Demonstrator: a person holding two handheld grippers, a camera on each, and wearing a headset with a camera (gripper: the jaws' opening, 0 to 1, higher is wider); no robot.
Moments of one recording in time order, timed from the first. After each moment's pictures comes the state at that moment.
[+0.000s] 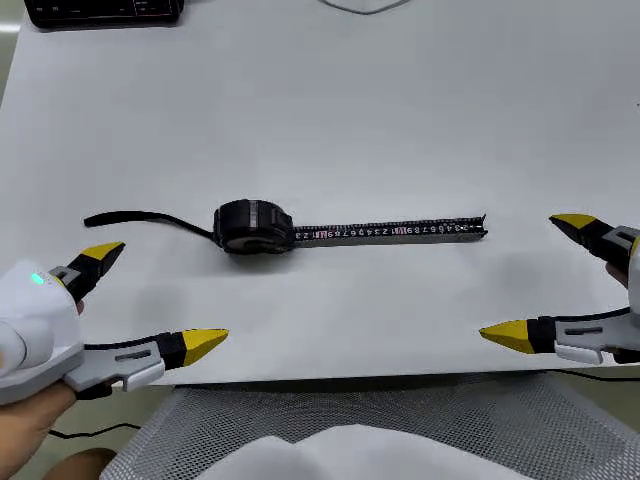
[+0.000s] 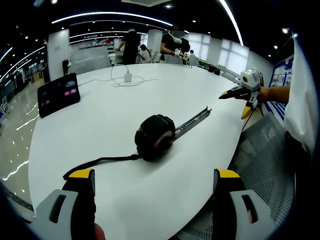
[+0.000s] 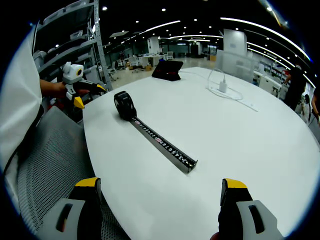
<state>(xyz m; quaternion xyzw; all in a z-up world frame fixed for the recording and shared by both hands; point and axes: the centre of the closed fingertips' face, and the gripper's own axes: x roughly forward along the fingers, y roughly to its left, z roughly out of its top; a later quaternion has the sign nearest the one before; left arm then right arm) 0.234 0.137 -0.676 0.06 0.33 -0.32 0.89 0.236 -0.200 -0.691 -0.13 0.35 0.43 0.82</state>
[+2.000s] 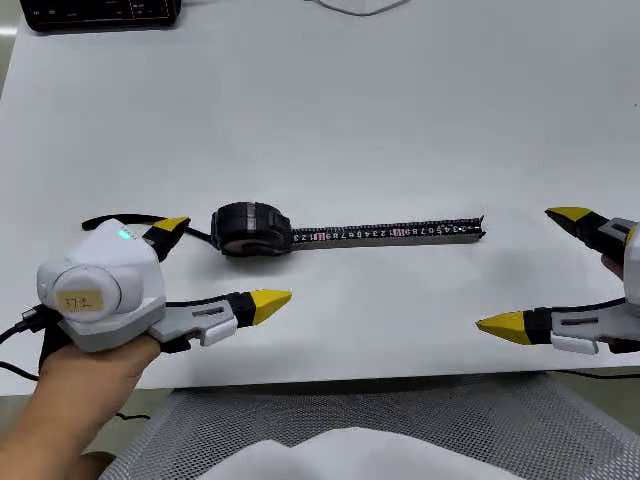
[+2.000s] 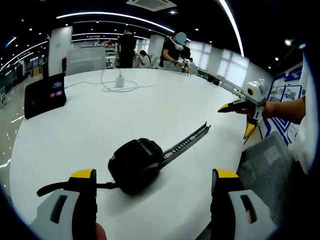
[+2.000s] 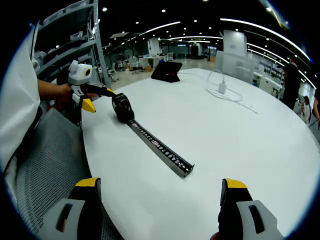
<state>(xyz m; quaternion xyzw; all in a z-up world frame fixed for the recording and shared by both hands) 0.273 0.070 -0.686 0.02 0.32 -0.33 0.89 0.247 -0.198 -0.690 -0.12 0.35 0.43 0.82</state>
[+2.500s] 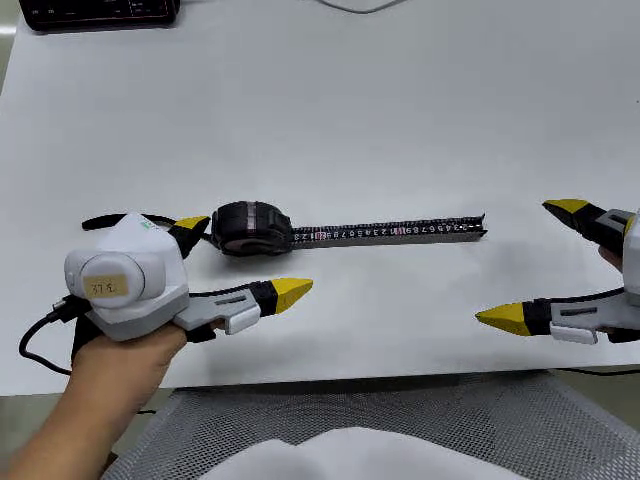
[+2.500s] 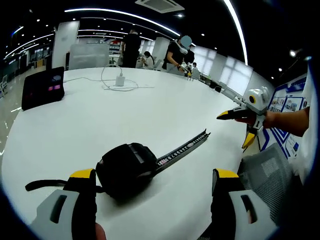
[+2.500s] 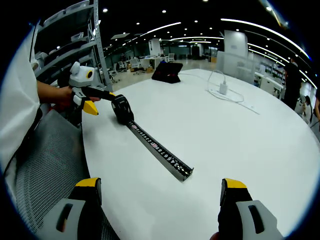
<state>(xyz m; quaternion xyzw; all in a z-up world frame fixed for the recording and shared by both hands) 0.280 0.052 -0.688 -0.03 0.32 -0.32 0.89 0.253 -0.195 -0.691 -0.12 0.34 0.44 0.82</state>
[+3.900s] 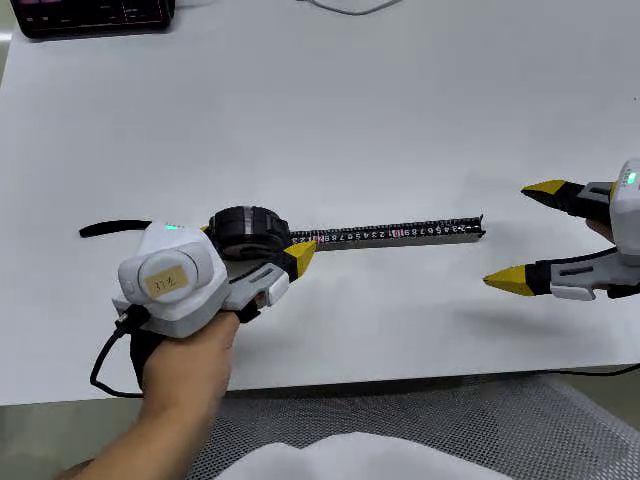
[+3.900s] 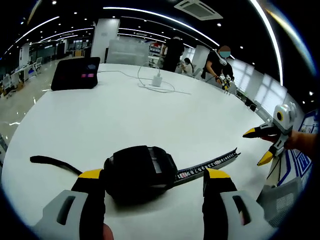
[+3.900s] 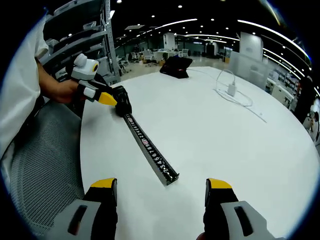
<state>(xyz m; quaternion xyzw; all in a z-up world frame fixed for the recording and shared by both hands) 0.307 0.063 -0.711 -0.07 0.33 -0.15 0.93 0.282 -0.204 -0.702 -0.17 0.35 0.48 0.79</state>
